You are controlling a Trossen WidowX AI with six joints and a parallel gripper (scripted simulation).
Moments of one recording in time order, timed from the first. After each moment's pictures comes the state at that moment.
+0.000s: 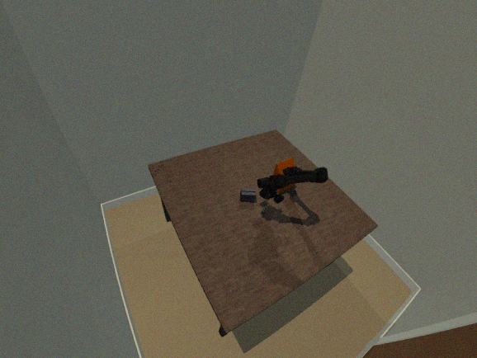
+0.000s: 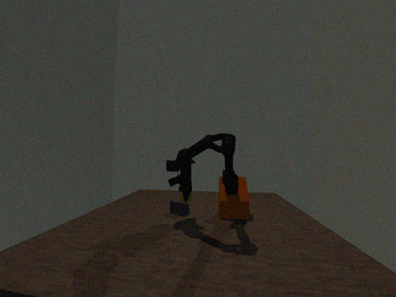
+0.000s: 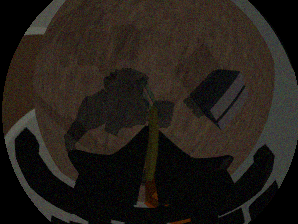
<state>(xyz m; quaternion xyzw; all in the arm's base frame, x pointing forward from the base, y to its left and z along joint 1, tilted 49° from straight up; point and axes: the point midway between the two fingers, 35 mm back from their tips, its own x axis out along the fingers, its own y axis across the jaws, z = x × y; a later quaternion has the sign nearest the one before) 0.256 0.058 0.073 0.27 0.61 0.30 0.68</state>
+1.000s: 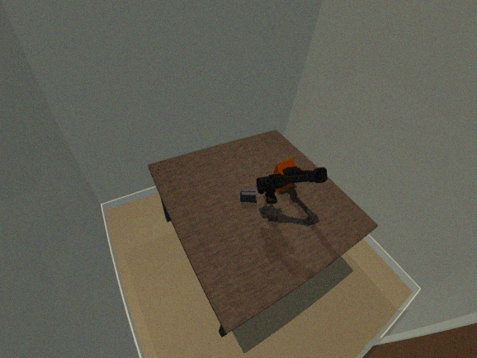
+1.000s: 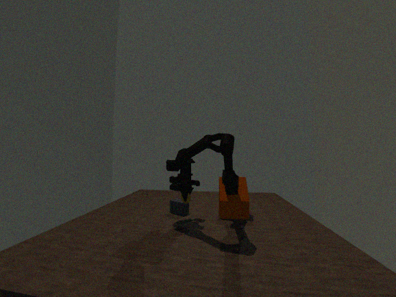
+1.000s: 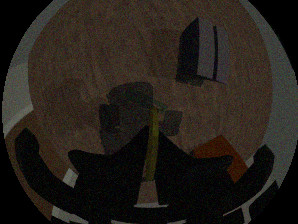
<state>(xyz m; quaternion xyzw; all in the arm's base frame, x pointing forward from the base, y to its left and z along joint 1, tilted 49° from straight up) 0.258 0.053 0.070 0.48 0.67 0.09 0.56</state>
